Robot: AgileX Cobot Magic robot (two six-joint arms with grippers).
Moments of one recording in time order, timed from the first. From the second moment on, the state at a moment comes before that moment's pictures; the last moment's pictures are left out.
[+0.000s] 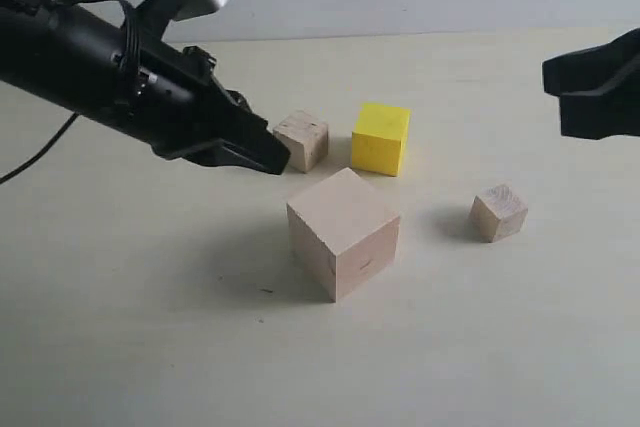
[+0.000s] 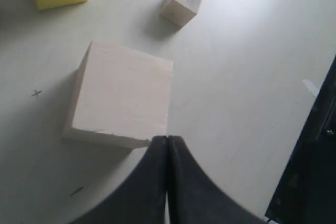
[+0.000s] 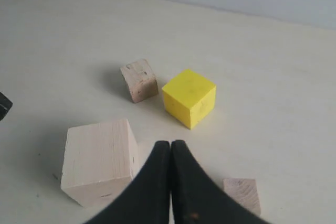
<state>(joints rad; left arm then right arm) -0.51 1.59 -1.03 -0.96 0.79 0.84 0.30 0.93 -0.63 0.56 0.43 -0.53</state>
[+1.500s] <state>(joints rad) -0.80 1.99 -1.29 -0.35 0.60 0.41 0.30 0.98 -0.63 0.60 0.44 -0.52</state>
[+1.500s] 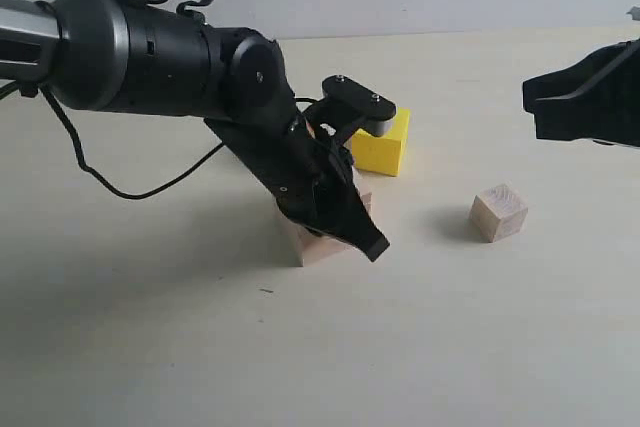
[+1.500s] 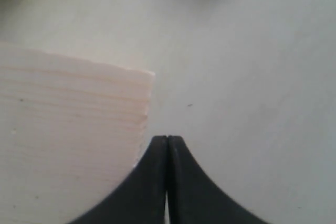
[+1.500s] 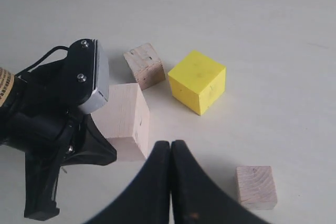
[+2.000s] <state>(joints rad) -0.75 1.99 -1.29 -0.14 0.60 0.16 0.30 0.98 -0.63 0.60 0.44 -0.52</state>
